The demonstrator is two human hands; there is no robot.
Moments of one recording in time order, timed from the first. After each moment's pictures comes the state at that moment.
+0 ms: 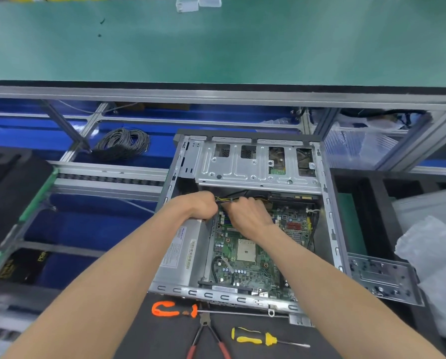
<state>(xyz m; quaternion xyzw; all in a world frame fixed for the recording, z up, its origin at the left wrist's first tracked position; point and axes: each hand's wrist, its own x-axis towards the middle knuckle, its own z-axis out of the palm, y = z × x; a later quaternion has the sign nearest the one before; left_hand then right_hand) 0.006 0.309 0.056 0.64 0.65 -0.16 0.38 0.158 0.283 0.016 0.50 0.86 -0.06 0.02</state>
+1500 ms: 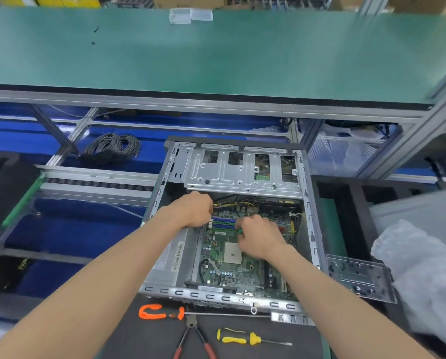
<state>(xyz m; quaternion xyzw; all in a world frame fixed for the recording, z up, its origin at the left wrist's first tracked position) 0.015 0.295 0.070 0.73 0.62 -0.16 0.25 0.203 0.249 0.033 0.58 0.79 -0.22 0.06</state>
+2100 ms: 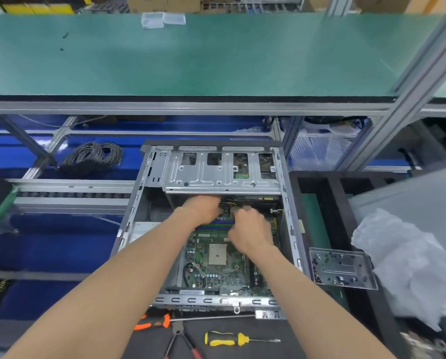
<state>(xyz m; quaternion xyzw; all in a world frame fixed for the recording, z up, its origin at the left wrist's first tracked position) 0.076 0.321 0.032 0.77 0.59 -0.14 0.22 0.214 0.241 0.037 0.68 0.71 -0.18 -0.04</state>
